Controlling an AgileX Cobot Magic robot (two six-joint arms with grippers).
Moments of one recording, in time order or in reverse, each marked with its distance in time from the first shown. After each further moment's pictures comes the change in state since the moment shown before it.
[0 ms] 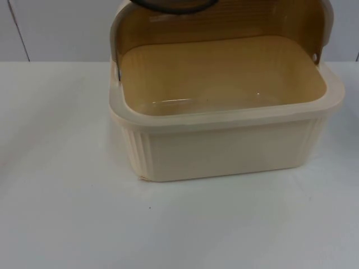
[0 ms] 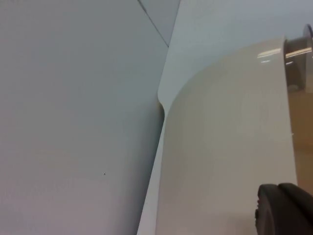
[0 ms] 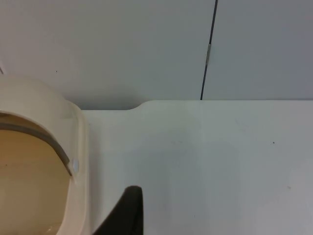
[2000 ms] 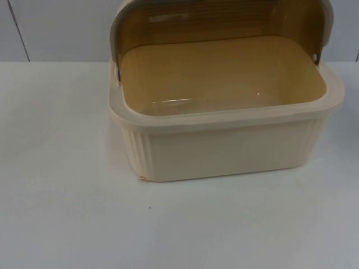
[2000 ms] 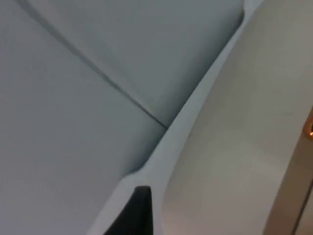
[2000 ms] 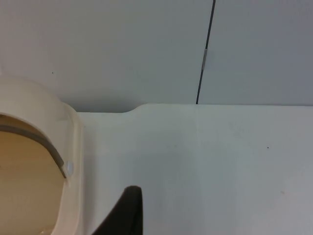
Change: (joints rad) right arm 0.000 0.000 0.000 -0.018 -0.010 -0.004; left arm -0.071 -0.300 0.155 0.669 0.050 -0.803
